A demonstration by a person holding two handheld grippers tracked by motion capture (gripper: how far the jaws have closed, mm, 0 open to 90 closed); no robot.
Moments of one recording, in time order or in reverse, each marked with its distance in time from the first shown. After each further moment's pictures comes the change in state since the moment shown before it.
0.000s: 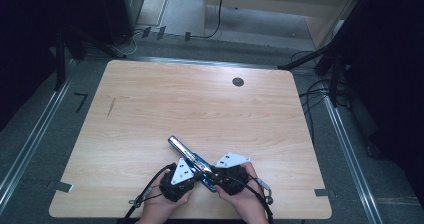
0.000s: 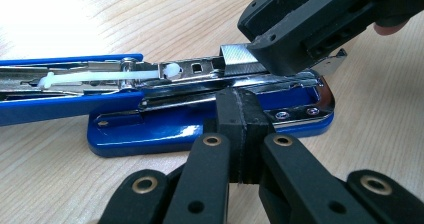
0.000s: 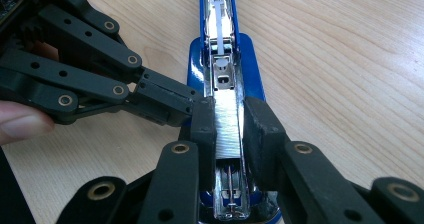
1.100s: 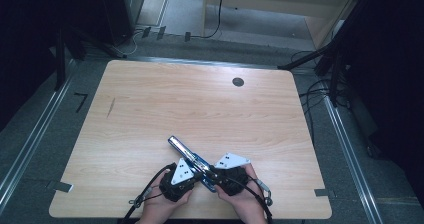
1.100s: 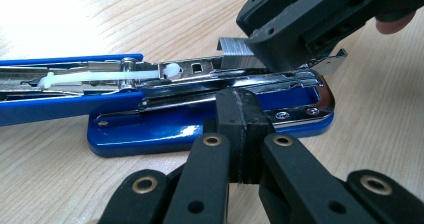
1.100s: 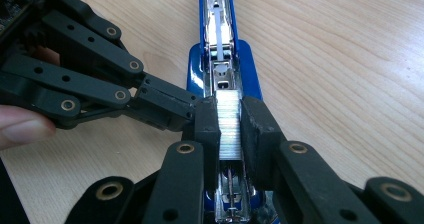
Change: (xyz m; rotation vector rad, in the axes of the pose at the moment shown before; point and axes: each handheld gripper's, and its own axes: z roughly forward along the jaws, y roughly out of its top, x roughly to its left) left arm 0.000 0.000 0.000 -0.001 0.000 0.002; right arm 0.003 0.000 0.000 -0.018 -0.019 -0.006
